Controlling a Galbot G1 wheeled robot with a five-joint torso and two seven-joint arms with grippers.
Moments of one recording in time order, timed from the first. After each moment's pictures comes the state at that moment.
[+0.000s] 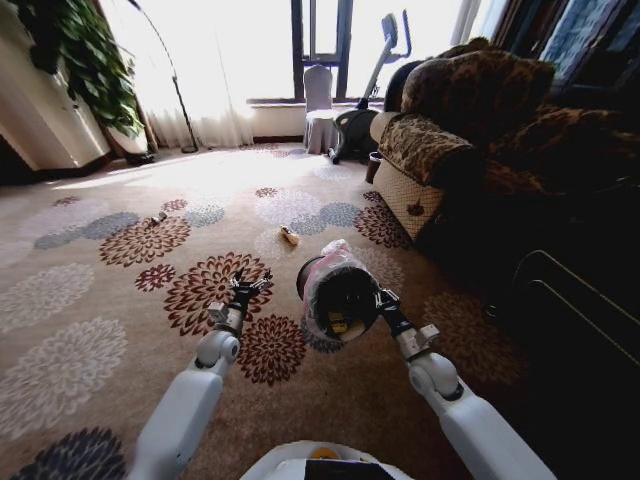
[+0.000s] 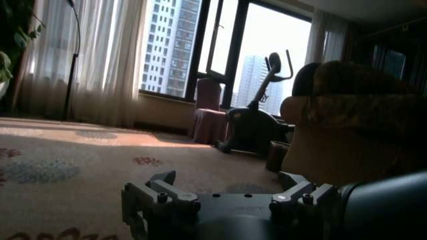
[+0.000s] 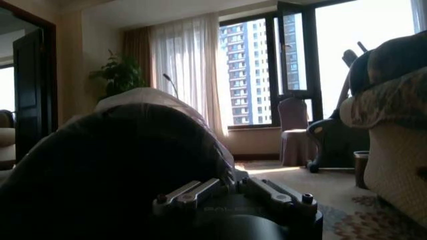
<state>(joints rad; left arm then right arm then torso) 1.08 -1.18 -0.39 -1.59 -0.54 -0.11 0.02 -1.19 1.03 0.20 1.83 0.51 0.22 -0.02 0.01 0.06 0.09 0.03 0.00</state>
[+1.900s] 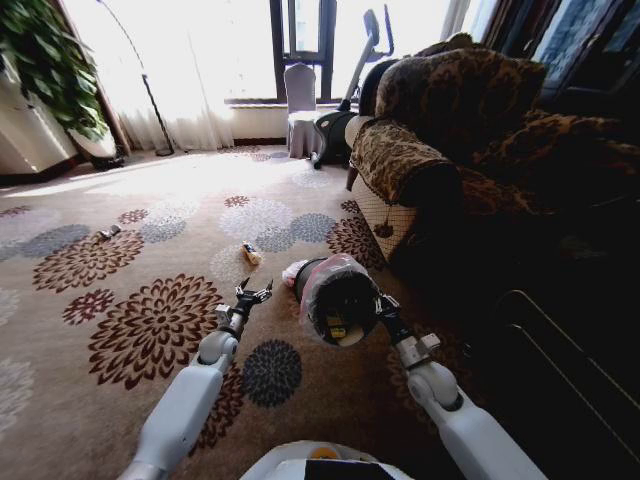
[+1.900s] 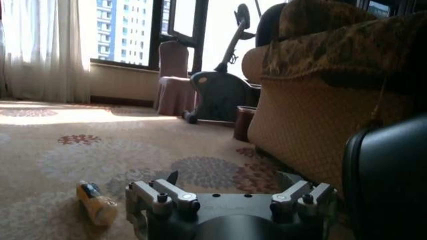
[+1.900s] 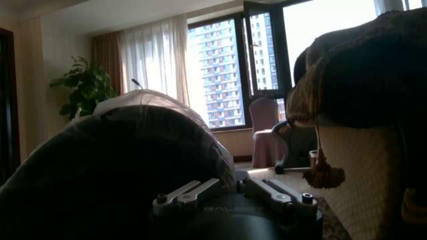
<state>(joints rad) 1.02 -1.16 -0.35 -1.45 -0.50 -0.10 0.09 -1.24 1.05 0.21 1.84 0.51 0.27 -0.02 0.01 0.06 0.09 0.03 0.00</state>
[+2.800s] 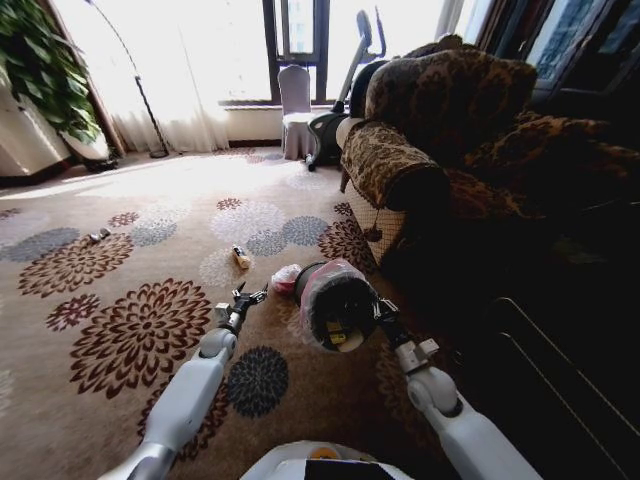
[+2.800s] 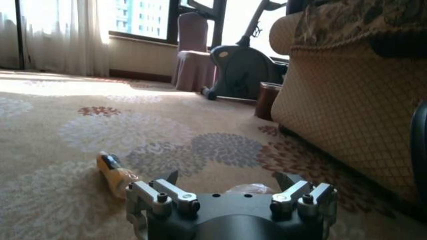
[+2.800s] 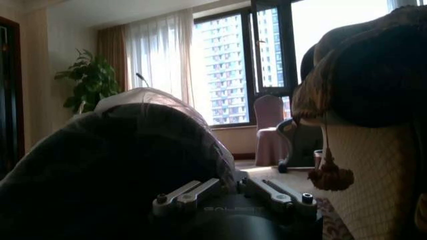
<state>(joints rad) 0.93 -1.17 -0.32 -1.26 -0.53 -0.08 0.08 -1.26 1.05 0.20 1.84 0.48 0.27 -0.02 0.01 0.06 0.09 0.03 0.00</state>
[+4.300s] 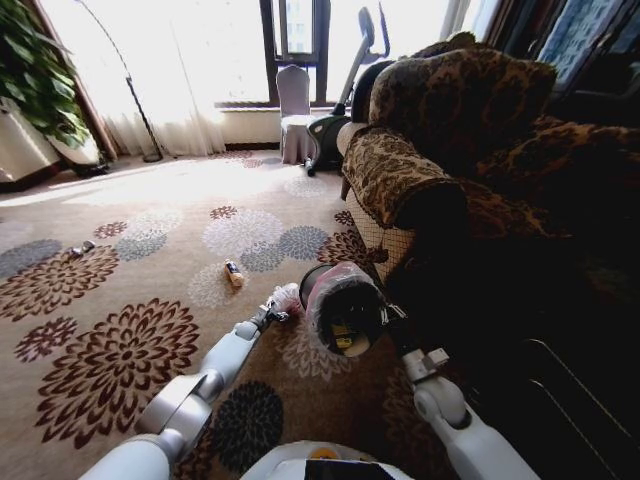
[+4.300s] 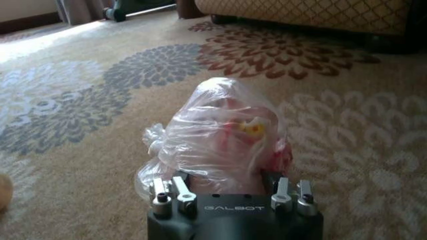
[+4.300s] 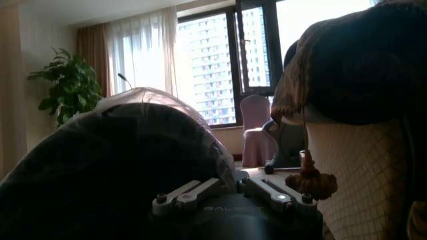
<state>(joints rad) 0.52 -1.33 0.00 -0.47 -0.20 -0.20 0.26 -1.34 1.05 0.25 1.86 0.49 0.31 -0.02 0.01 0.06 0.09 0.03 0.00</state>
